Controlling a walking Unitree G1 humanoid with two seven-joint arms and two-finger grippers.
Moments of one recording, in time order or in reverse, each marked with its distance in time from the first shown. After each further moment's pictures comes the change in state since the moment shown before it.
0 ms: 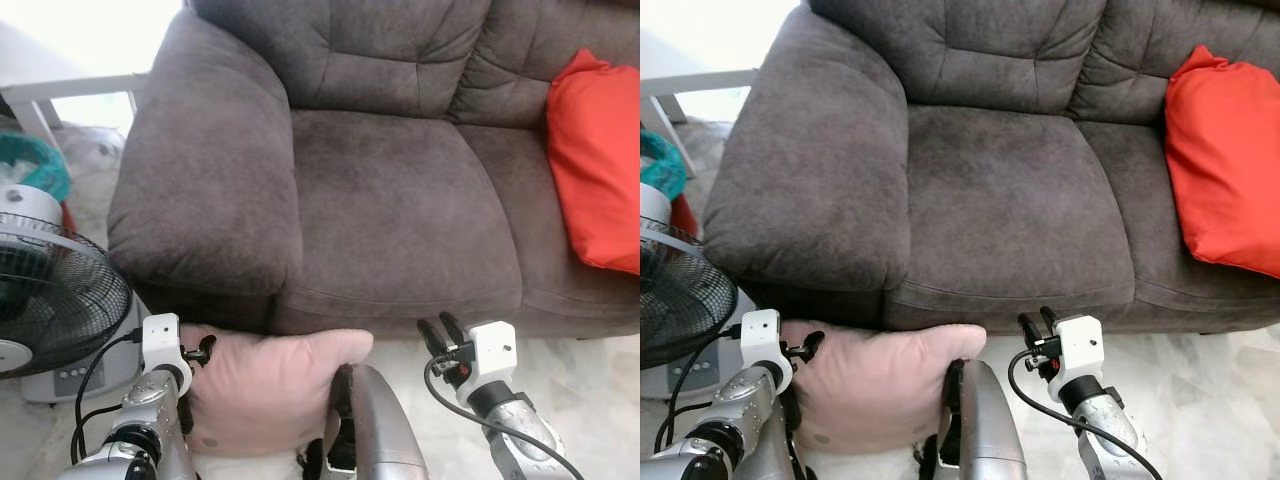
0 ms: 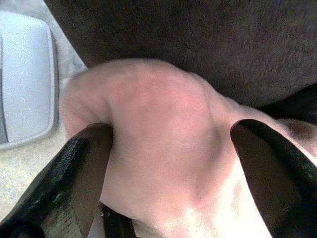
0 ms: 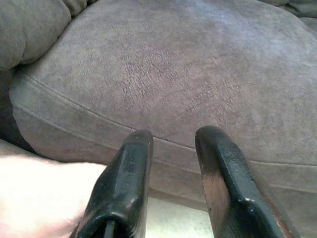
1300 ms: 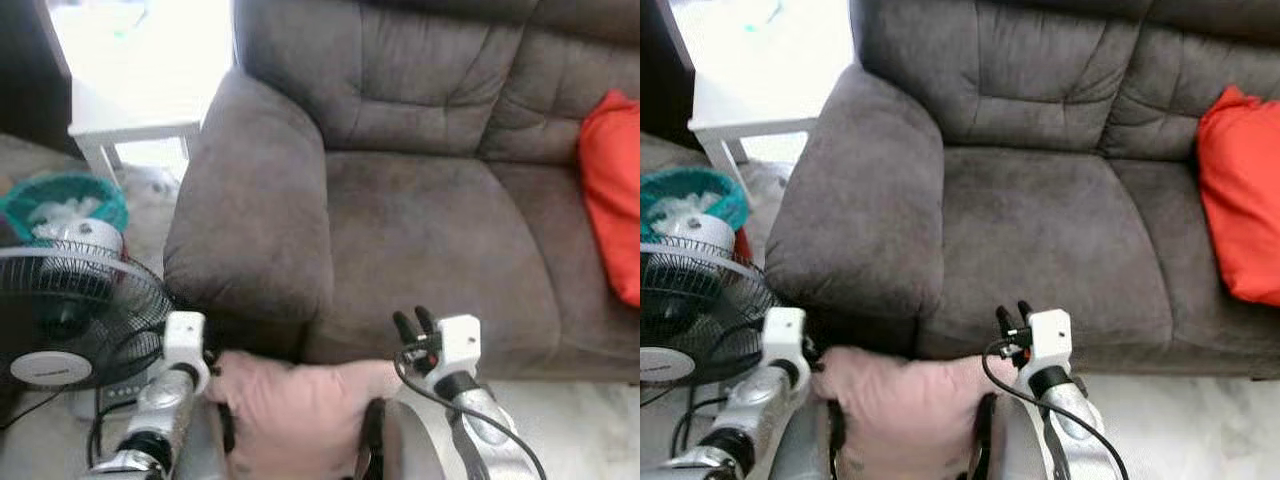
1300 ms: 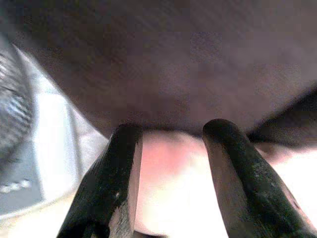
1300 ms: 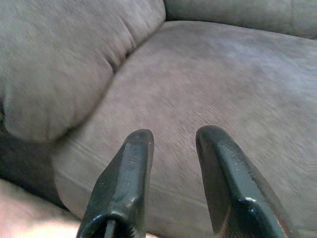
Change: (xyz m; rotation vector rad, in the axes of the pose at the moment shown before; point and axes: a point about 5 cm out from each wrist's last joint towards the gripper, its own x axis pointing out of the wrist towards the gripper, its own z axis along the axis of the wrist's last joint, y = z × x) left arm -0.004 -0.040 -0.014 0.169 -0.009 -0.189; right arm 0.027 0.018 -0.022 0.056 -0.003 -0.041
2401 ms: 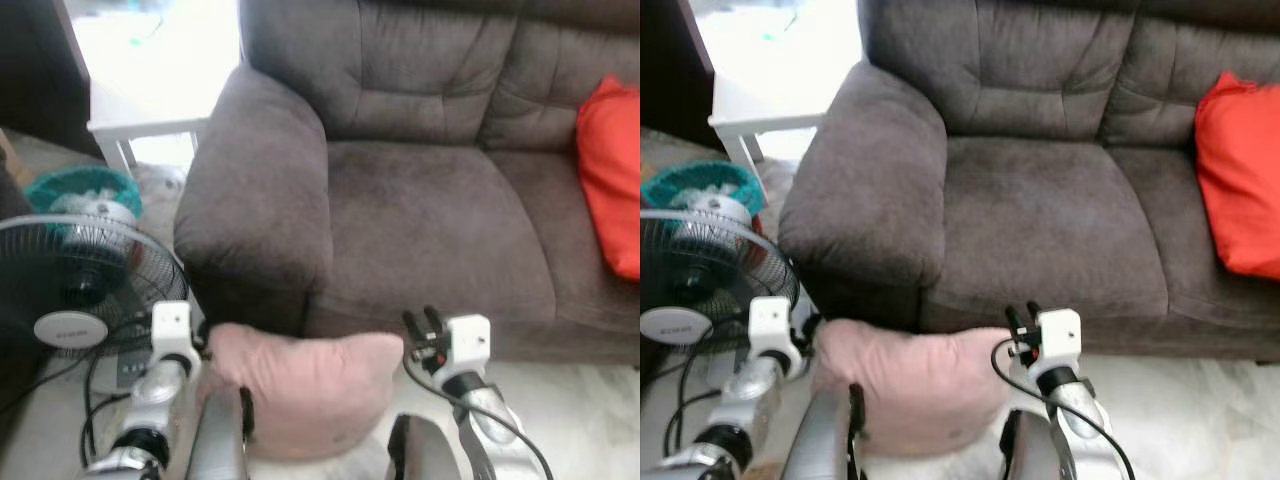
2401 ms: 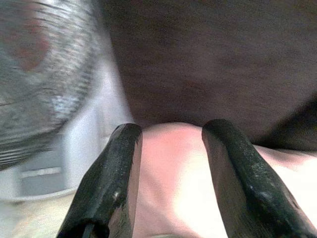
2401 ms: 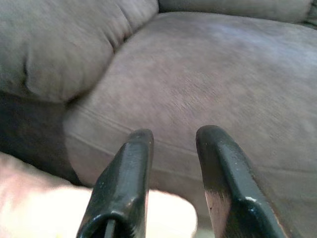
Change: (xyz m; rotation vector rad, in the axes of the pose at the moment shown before) left arm 0.000 0.013 0.020 -0.063 -0.137 0.111; right arm 0.000 -0.006 -0.001 0.013 -0.002 -0.023
